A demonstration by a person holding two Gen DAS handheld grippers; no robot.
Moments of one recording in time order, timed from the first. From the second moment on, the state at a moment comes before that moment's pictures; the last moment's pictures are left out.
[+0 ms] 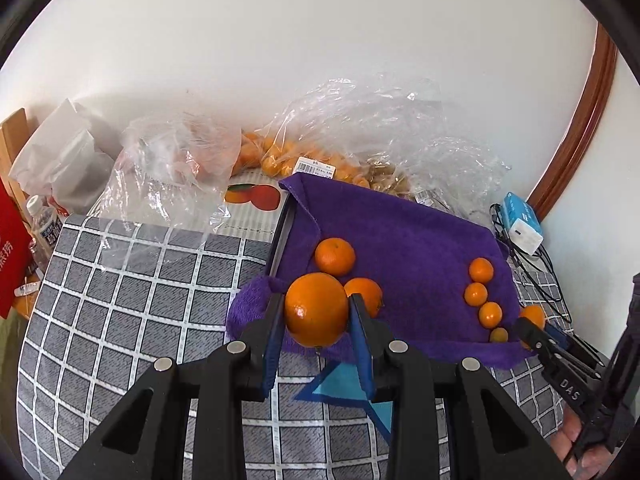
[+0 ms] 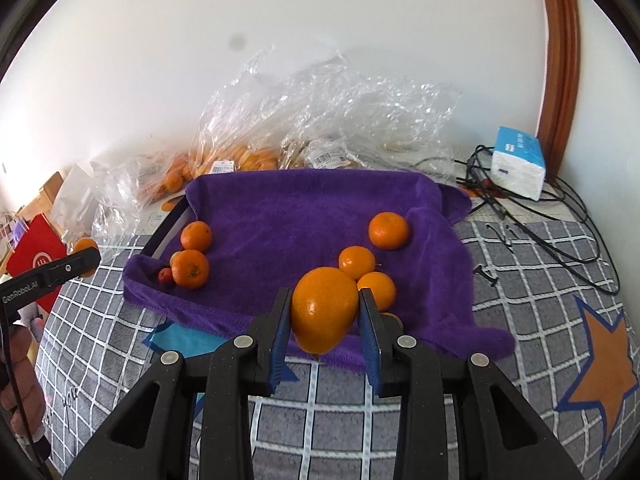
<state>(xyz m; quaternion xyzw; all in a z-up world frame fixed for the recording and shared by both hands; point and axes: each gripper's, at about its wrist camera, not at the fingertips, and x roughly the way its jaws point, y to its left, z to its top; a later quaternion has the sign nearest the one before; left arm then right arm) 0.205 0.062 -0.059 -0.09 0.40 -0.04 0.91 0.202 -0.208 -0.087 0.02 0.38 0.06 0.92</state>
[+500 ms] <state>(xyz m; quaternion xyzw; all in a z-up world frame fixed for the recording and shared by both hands) 0.248 0.060 -0.080 -0.09 0.42 -0.05 0.90 0.256 -0.194 -0.138 0.02 0.46 0.08 0.89</state>
